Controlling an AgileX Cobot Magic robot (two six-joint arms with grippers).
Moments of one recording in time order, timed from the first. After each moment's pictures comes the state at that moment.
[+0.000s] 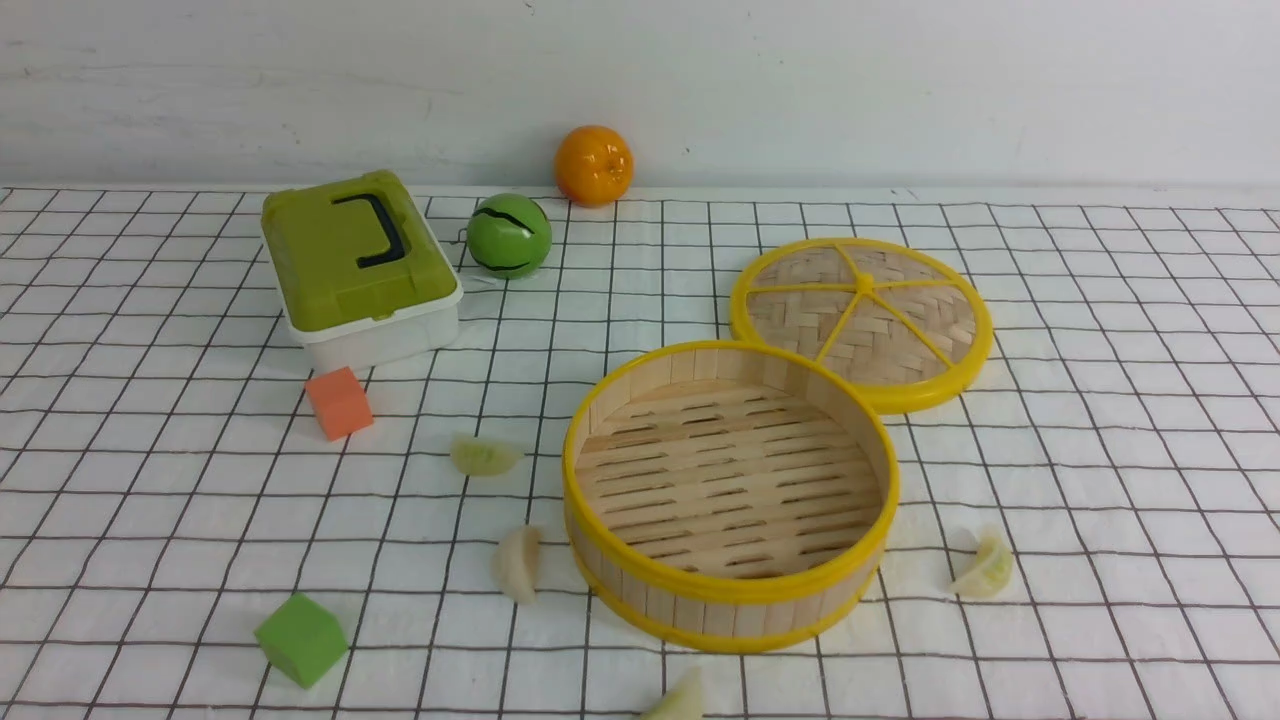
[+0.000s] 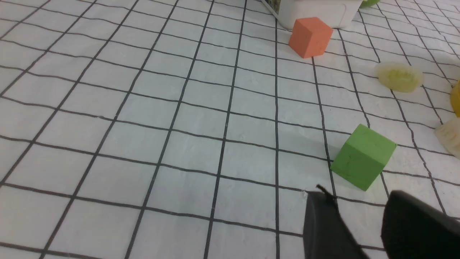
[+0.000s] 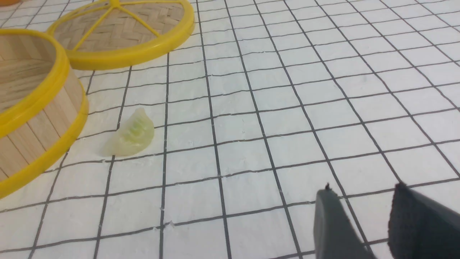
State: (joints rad) right arm -0.07 -0.01 0.02 -0.11 0.39 0.28; left arm -0.01 -0.01 0.03 0.05 0.37 -0.26
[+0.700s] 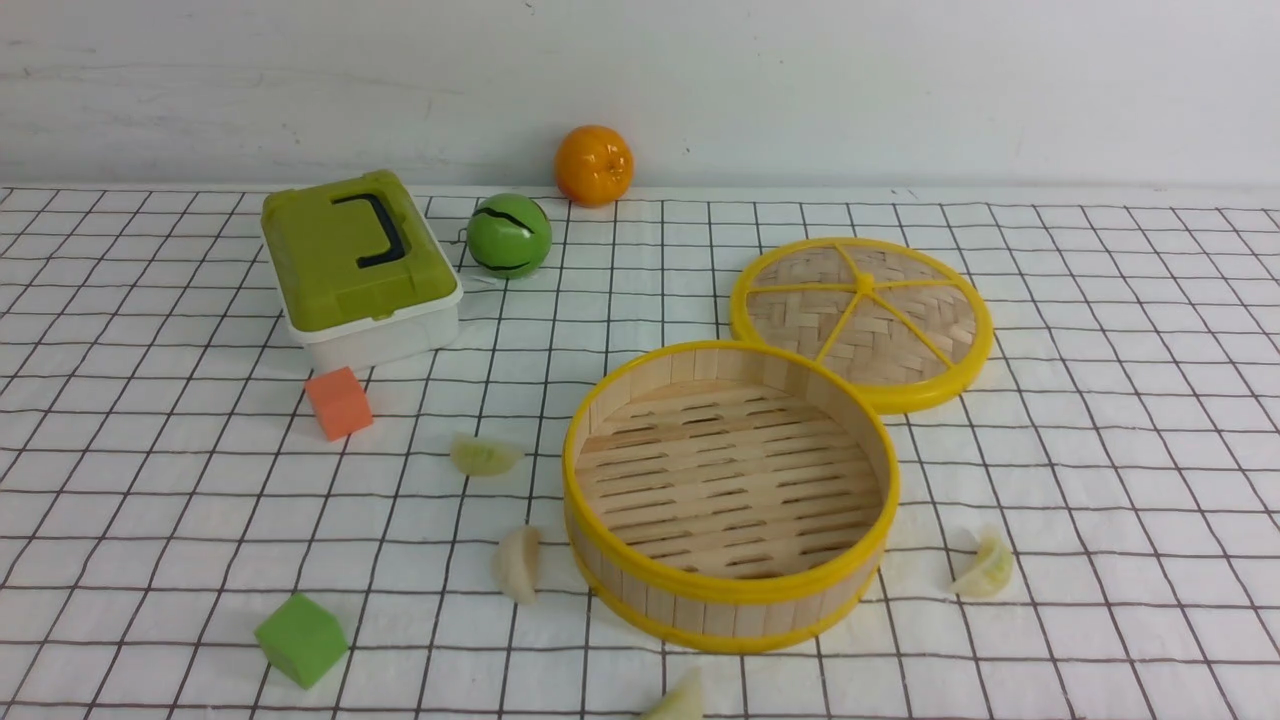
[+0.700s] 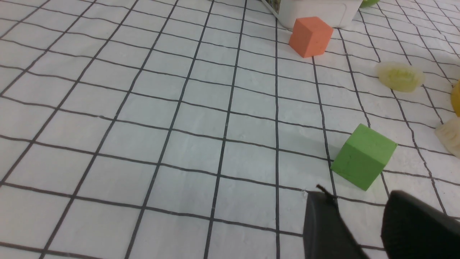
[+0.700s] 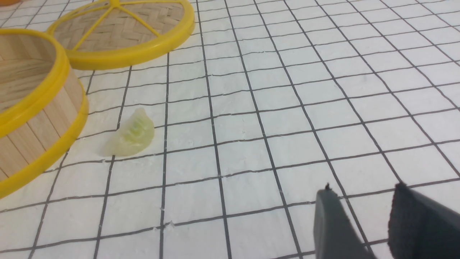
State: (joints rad) right arm -0.07 -0.01 0.02 -0.11 0.39 0.28; left arm -0.01 -0.01 0.03 0.05 0.37 -0.26
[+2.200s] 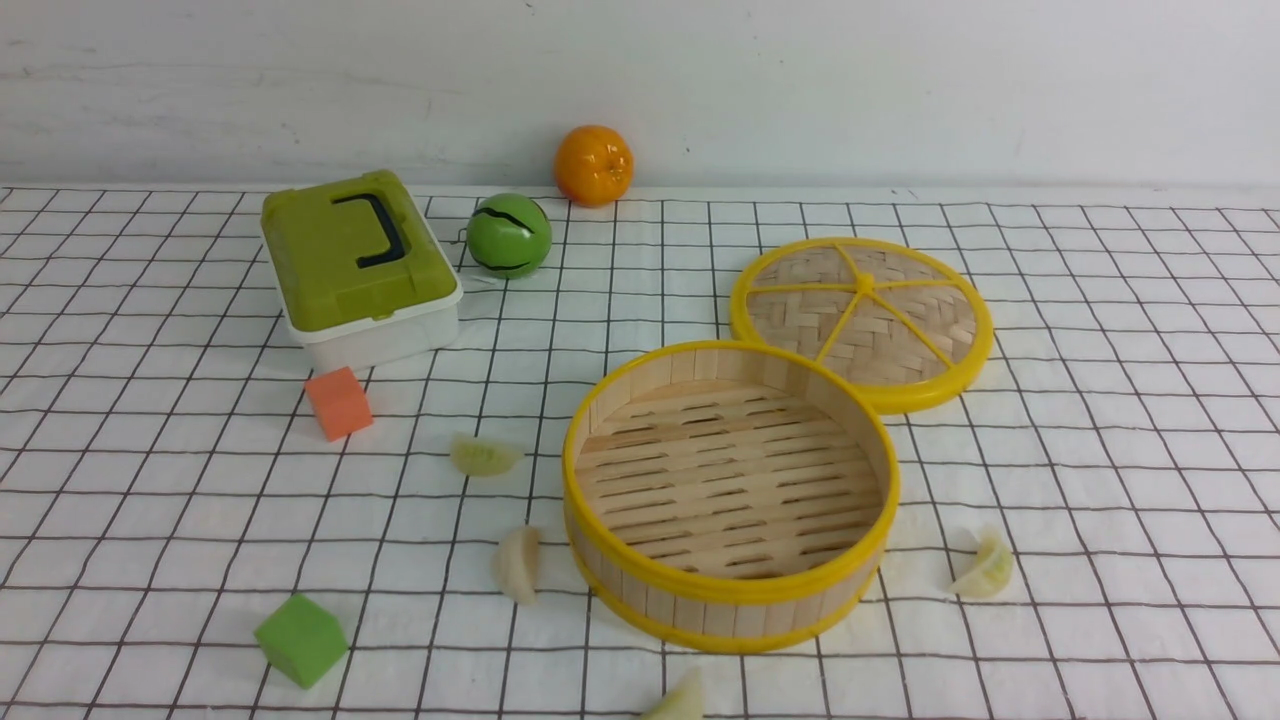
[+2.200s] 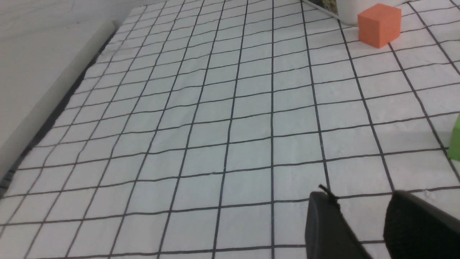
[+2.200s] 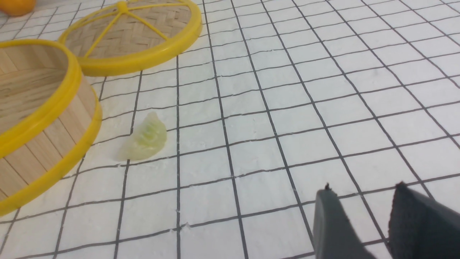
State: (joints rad) right arm -0.07 -0.01 0.02 -0.05 0.39 0.28; left arm -0.01 -0.01 0.03 0.49 0.36 -0.21
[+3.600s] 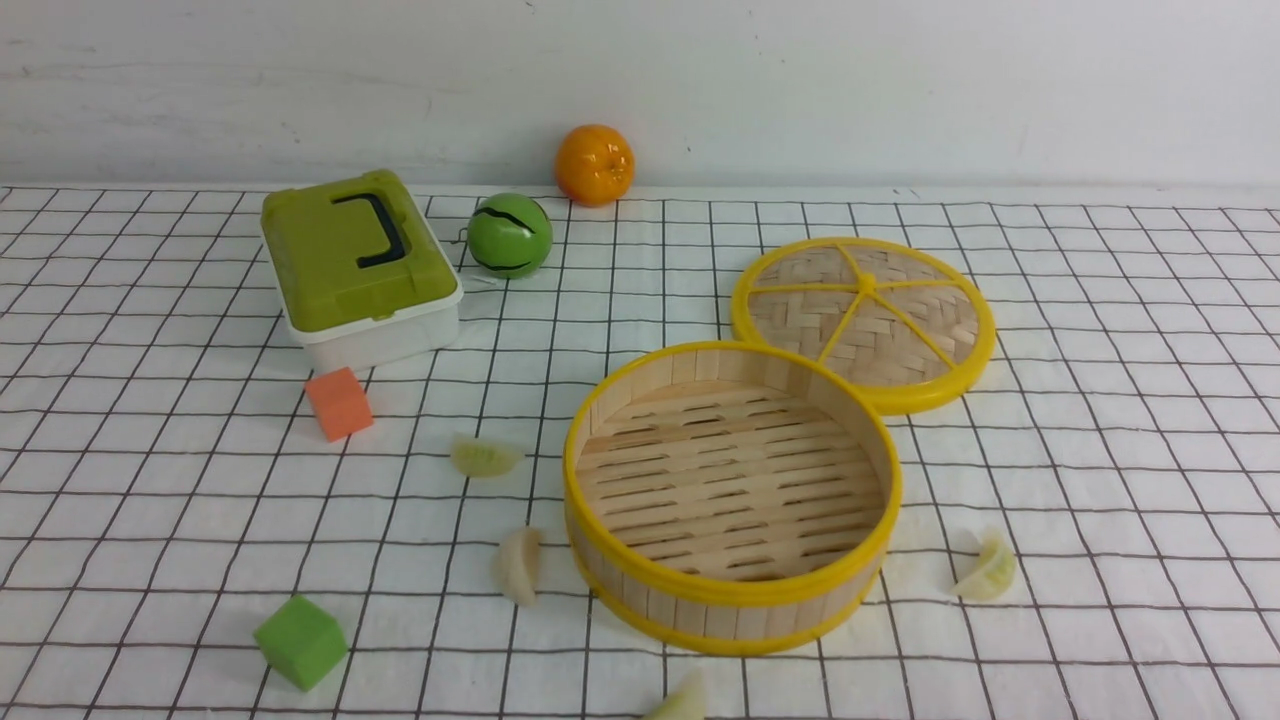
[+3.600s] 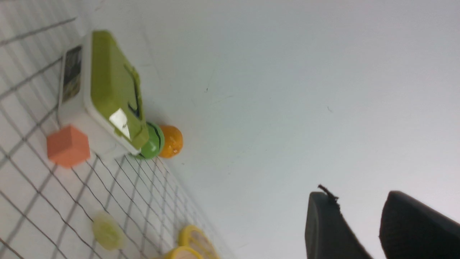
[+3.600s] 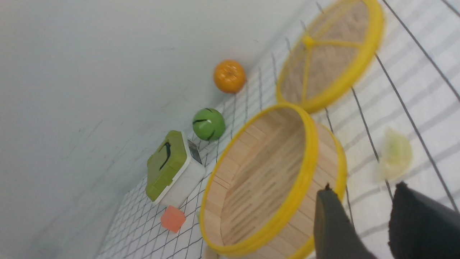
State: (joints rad) right arm -0.07 -0.01 -0.14 0.87 0.44 0.01; left arm -0.15 0.01 -0.23 0.15 0.15 -1.19
